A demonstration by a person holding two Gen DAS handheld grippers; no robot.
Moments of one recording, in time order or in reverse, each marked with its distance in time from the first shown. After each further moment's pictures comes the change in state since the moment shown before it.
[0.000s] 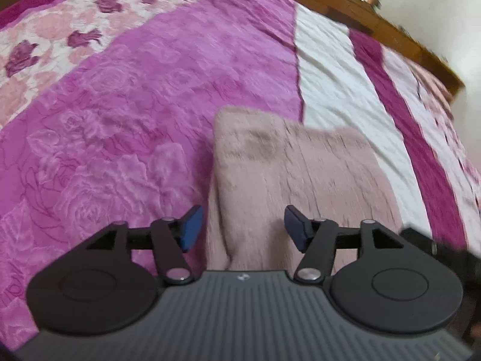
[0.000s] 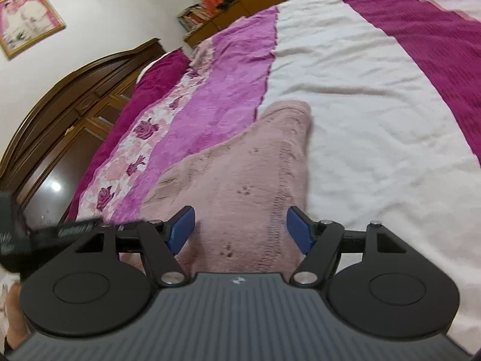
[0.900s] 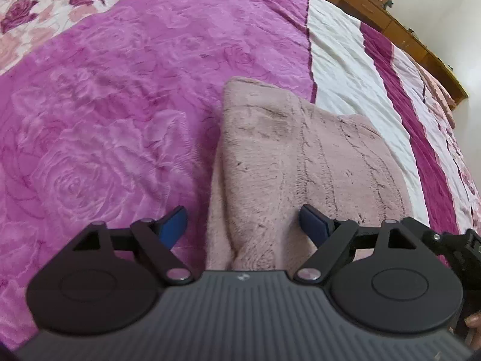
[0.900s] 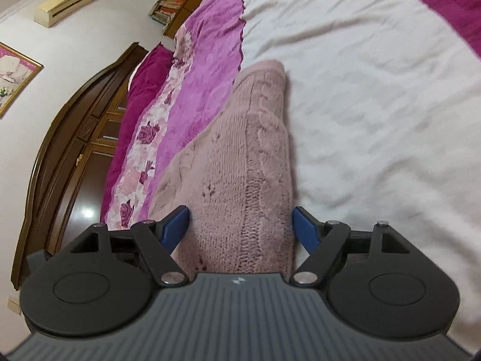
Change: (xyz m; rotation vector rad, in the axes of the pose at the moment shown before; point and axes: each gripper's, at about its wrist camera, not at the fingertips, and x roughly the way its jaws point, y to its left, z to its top) left arm 0.031 0.020 -0.002 -0.119 0.051 -0.036; right arm 0.039 -0.048 0.004 0.273 0.132 0.110
